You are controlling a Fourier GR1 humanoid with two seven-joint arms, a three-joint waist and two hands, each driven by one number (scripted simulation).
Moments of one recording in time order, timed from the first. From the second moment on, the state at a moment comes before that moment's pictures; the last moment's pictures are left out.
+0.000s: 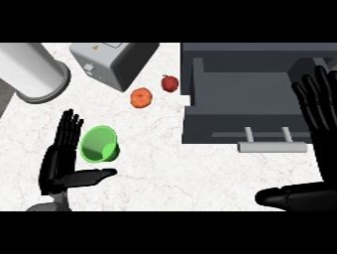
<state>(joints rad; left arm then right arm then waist) -0.01 0.05 0.07 -1.37 0.11 0.00 -0.35 -0.09 -0.07 -0.03 -2.07 -0.12 0.10 0.15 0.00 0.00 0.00</state>
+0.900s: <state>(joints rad) -0.14 0.08 0.17 -0.93 0.13 -0.05 -0.63 -0.14 -0.07 -0.01 -2.08 -0.12 0.09 0.21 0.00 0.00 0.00</state>
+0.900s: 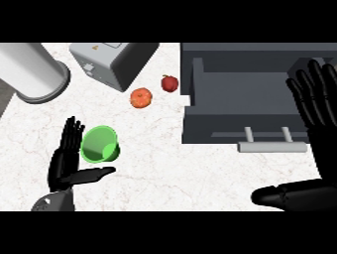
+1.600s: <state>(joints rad) -0.30 0.11 0.20 -0.58 0.13 -0.11 -0.83 -0.10 -0.07 -0.03 -2.09 -0.13 0.11 0.18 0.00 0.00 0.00</state>
